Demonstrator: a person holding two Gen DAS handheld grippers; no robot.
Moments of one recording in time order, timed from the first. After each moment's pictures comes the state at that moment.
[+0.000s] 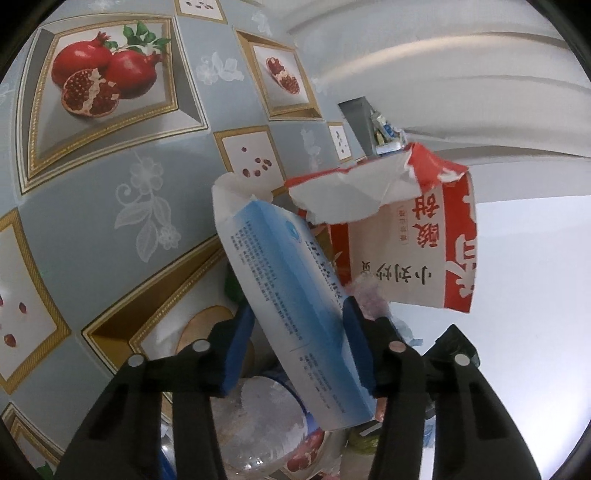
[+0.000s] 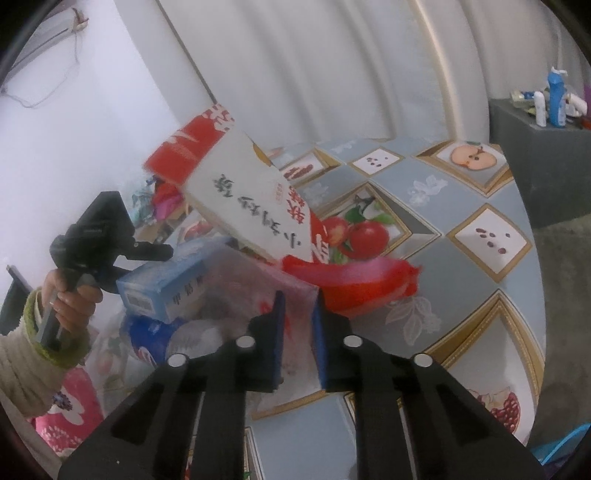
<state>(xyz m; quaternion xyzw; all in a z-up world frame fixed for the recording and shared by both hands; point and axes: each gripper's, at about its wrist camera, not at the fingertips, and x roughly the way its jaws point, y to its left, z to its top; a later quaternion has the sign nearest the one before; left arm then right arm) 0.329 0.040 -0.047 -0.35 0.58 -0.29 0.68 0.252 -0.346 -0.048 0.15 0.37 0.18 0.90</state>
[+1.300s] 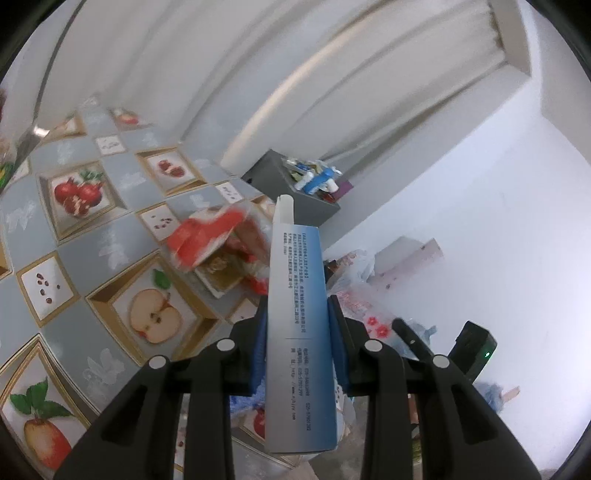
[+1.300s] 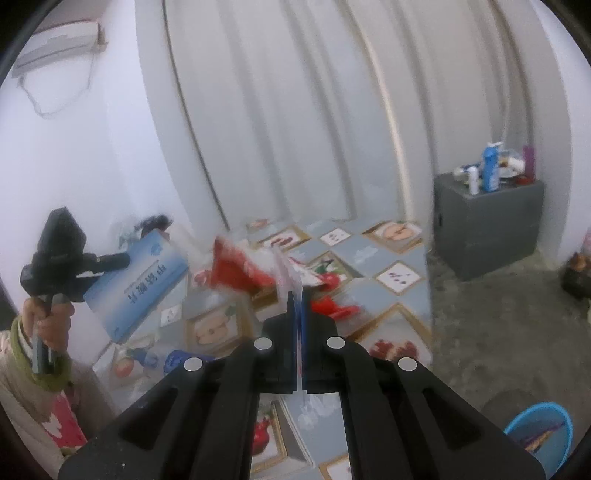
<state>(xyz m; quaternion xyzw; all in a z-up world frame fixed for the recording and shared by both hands) 0.170 0.030 0.090 -0.24 0.39 -0.36 0.81 0.095 -0.365 0.045 0.13 0.24 0.07 0.96</state>
